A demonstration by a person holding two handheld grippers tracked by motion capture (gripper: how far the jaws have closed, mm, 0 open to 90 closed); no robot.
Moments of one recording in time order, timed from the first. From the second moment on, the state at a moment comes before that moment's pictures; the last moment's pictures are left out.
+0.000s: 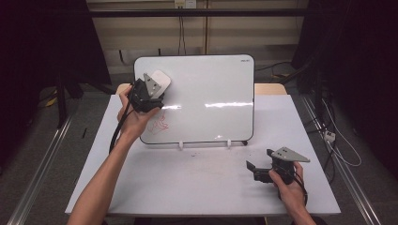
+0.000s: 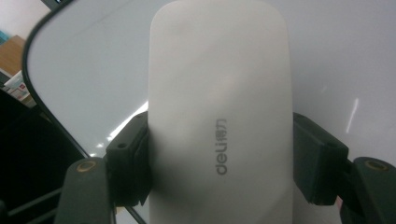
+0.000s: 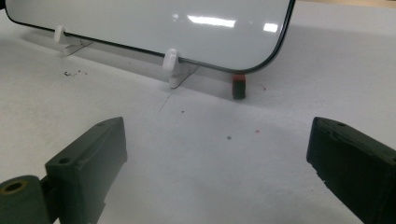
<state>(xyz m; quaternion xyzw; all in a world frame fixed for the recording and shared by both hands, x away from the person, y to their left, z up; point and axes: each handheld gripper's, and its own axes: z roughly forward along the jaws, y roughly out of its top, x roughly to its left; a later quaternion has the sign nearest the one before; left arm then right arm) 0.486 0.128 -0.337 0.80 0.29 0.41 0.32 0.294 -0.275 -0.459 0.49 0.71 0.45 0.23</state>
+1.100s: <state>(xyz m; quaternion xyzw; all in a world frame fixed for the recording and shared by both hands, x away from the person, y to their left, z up) 0.438 0.130 -0.391 0.82 0.27 0.40 0.30 0.295 -0.272 -0.460 0.49 0.71 0.45 0.23</state>
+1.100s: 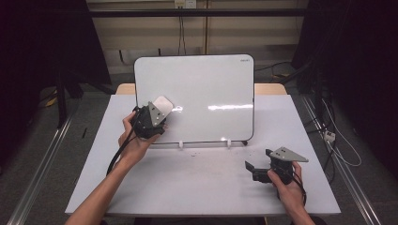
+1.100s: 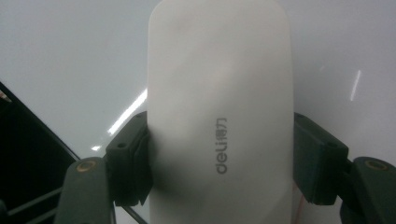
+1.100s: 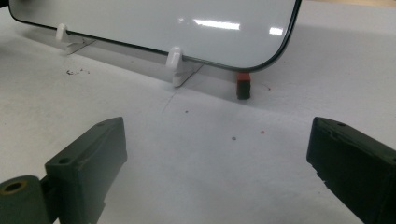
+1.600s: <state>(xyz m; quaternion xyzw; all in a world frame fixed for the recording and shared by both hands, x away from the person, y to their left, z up) 0.461 0.121 -0.363 0.82 0.28 0.40 0.31 0.296 -0.270 -0.460 0.48 0.72 0.44 0.23</state>
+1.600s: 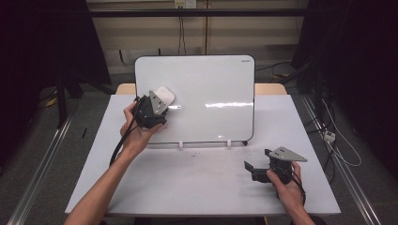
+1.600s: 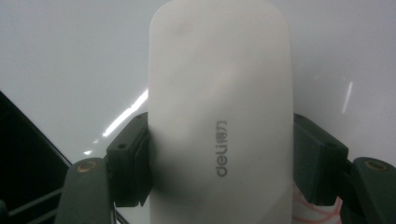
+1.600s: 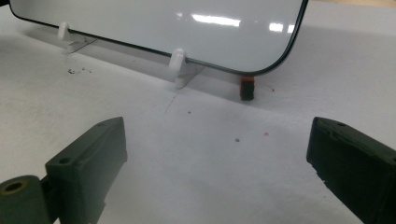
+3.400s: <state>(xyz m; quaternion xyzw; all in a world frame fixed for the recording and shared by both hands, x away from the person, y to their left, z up) 0.417 0.092 -0.410 0.84 0.22 0.41 0.27 0.296 -0.271 -0.460 0.48 0.72 0.44 0.23</state>
